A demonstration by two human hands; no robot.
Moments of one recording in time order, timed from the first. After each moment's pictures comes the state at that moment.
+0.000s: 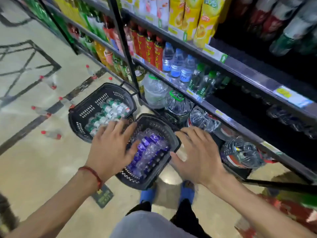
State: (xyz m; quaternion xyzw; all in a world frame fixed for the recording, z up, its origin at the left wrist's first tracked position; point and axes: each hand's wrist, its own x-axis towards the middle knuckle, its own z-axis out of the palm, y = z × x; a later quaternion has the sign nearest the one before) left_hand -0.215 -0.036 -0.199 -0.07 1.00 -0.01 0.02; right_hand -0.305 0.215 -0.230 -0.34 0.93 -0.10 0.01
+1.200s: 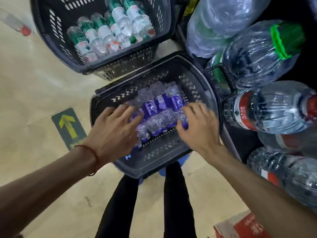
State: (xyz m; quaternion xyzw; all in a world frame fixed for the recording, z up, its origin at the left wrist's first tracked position) left_hand -0.193 -0.112 -0.584 -0.12 0.98 0.07 0.17; right_hand -0.387 0.075 -0.635 -0.45 0.88 0.00 0.15
